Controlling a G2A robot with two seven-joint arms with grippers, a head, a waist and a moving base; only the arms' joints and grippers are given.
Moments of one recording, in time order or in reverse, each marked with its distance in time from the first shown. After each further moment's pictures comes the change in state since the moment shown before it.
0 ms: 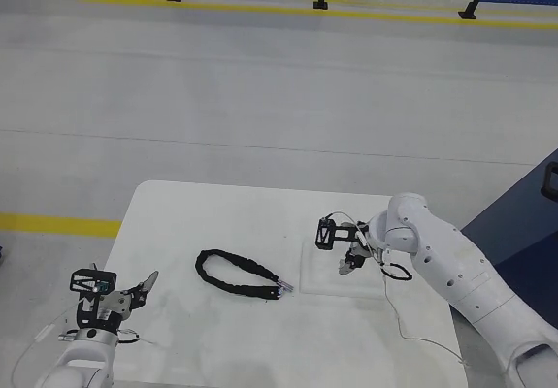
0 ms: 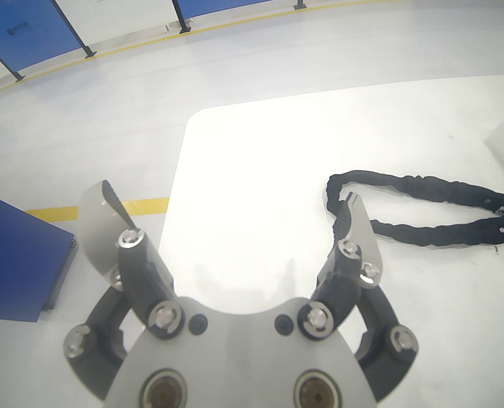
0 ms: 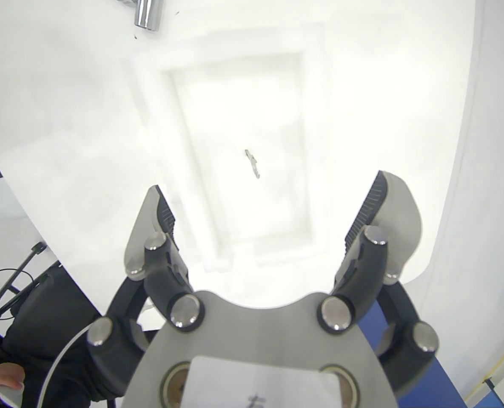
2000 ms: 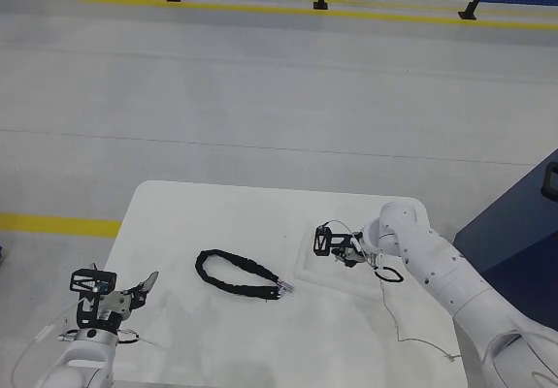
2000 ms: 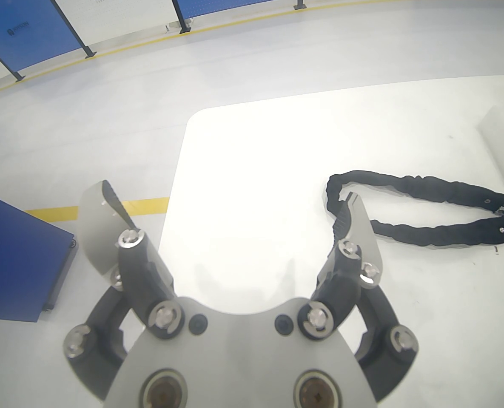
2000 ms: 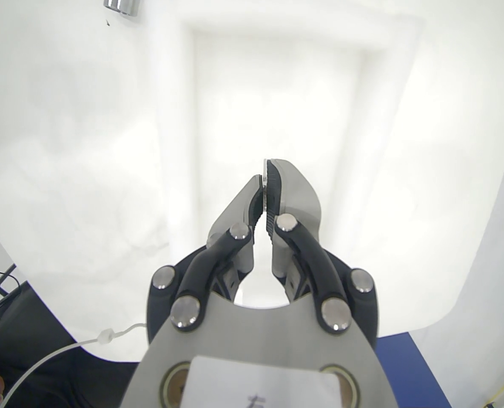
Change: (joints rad) left arm 0.000 0.000 0.000 0.000 0.000 0.000 0.000; right arm 0.038 -0.097 -0.092 0.253 -0.194 -0.061 -0.287
